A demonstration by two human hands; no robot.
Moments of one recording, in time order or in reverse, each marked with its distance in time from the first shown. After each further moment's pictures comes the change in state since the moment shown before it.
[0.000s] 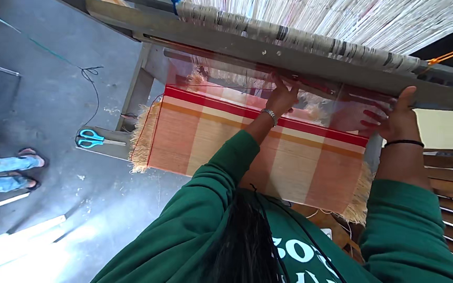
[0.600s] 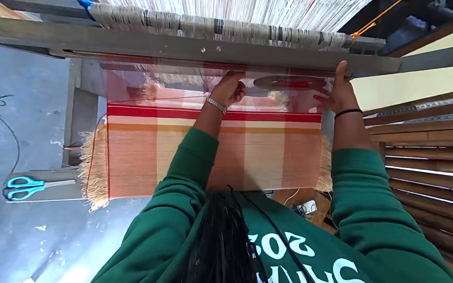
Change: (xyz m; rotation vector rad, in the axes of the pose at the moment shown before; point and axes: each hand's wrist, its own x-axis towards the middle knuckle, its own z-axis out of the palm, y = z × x) left_hand 0.017 0.010 -0.028 -0.307 -0.242 -0.172; right_hand 0.015 0.001 -0.001 0.007 0.050 -0.018
